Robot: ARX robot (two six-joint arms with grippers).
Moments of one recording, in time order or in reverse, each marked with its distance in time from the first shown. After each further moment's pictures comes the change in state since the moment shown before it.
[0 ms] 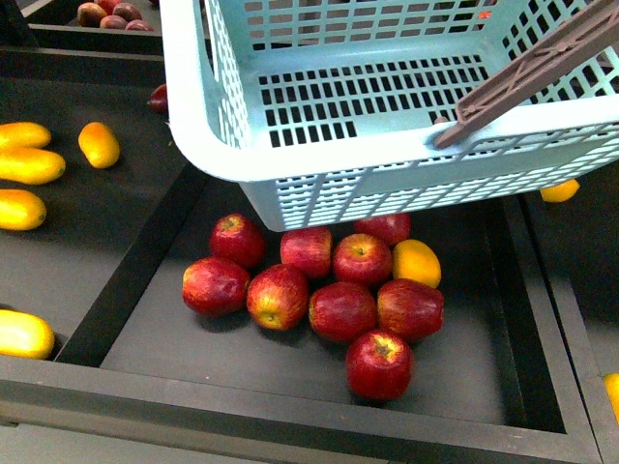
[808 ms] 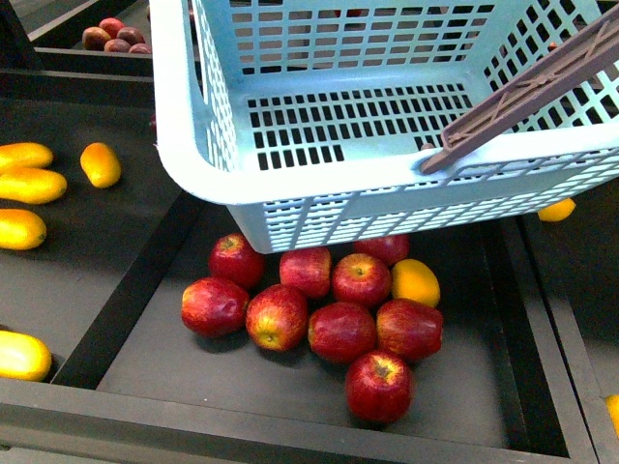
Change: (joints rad) left arm 0.003 0.000 -0.002 0.000 -0.010 0.003; right arm -0.420 1.203 0.346 0.496 0.064 0.319
